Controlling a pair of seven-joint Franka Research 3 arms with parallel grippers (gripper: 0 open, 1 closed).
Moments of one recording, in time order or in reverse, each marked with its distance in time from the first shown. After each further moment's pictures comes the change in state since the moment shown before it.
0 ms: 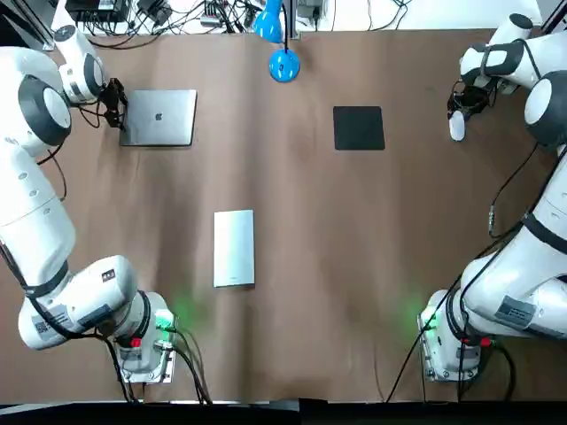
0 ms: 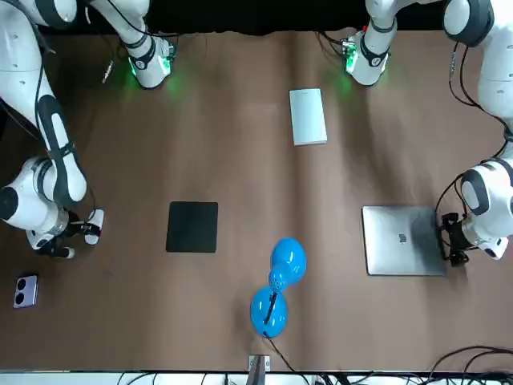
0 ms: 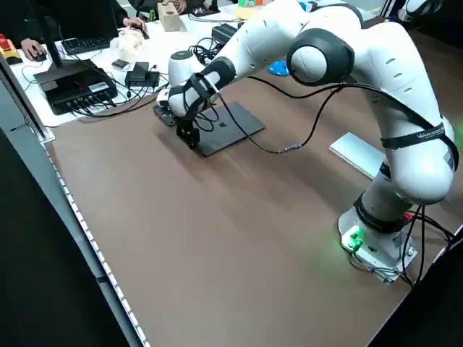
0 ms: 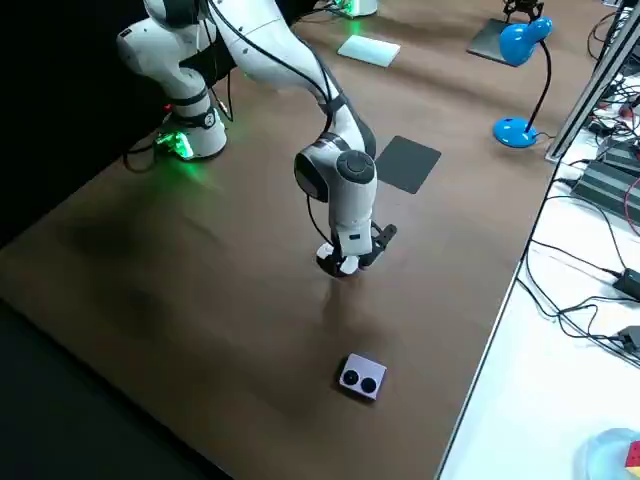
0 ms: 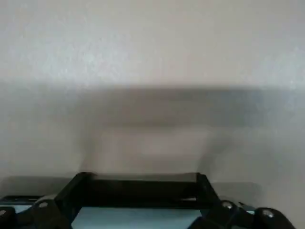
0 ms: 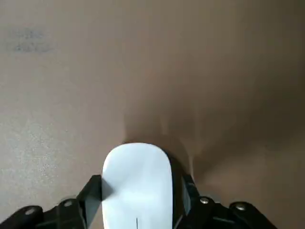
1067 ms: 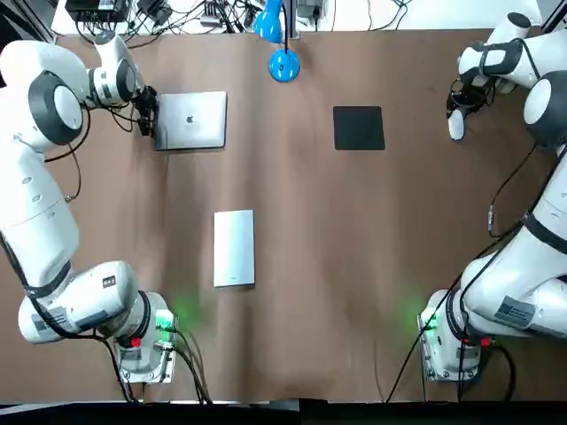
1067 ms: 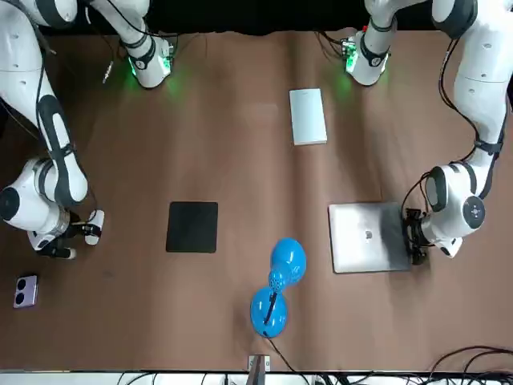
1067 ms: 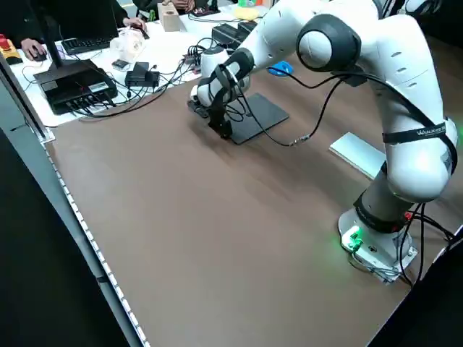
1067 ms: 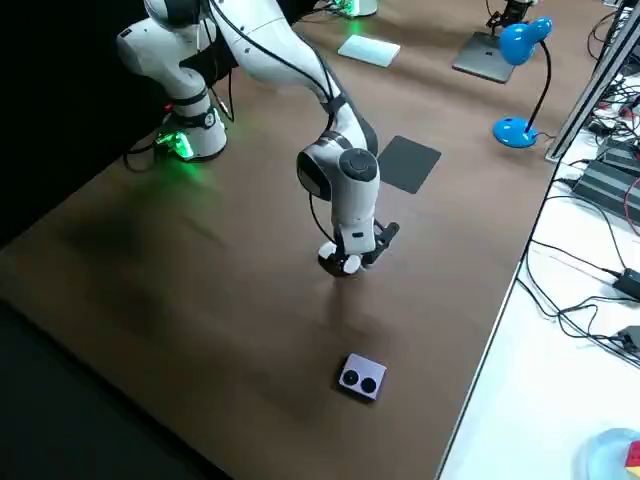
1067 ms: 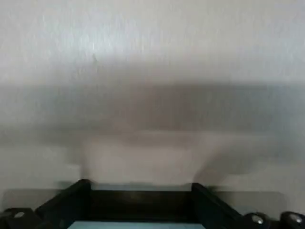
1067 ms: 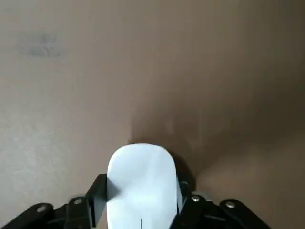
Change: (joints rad) left arm -0.127 -0.066 -0.063 -0.158 0.001 0.004 -0.144; right arm 0.006 0.000 0.010 0.009 0.001 0.004 0.002
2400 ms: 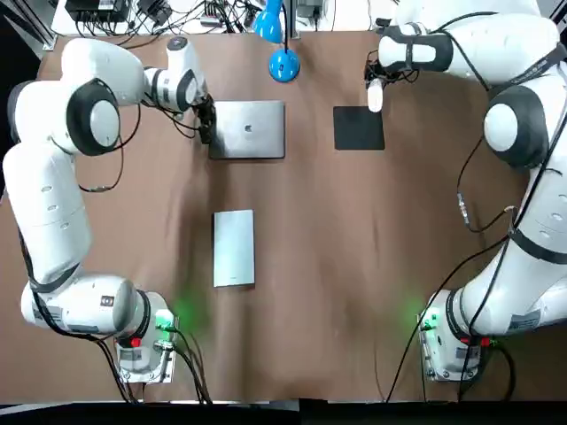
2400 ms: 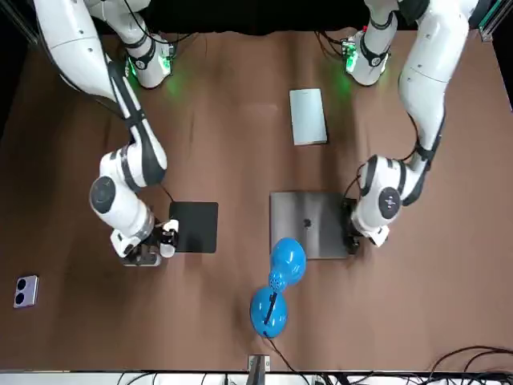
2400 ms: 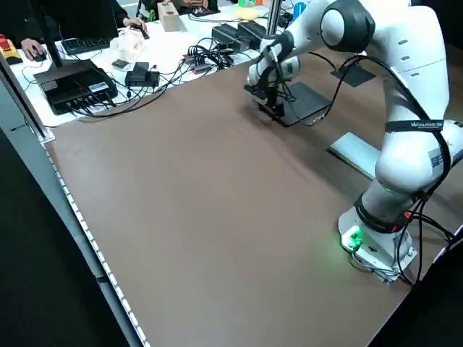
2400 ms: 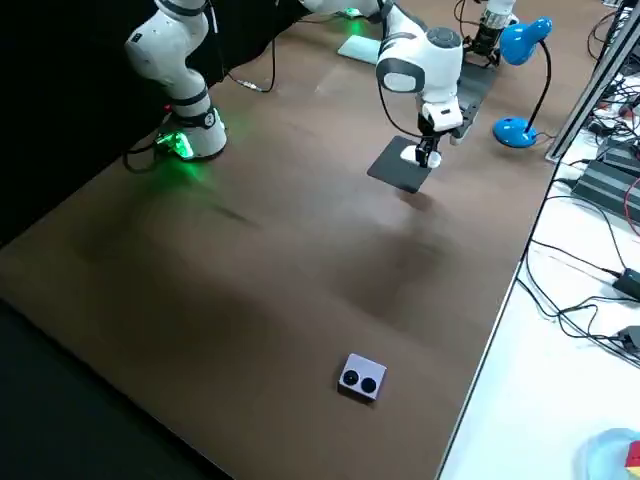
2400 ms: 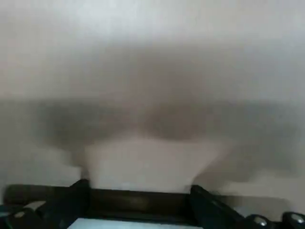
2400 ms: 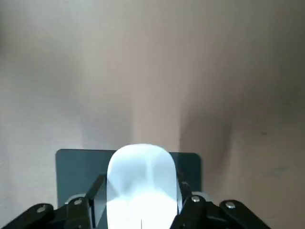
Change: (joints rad) left arm -0.333 -0.025 -0.042 -0.062 -0.044 0.024 -0.351; right arm 0.390 -0.068 0.141 0.076 0.010 -0.002 0.435
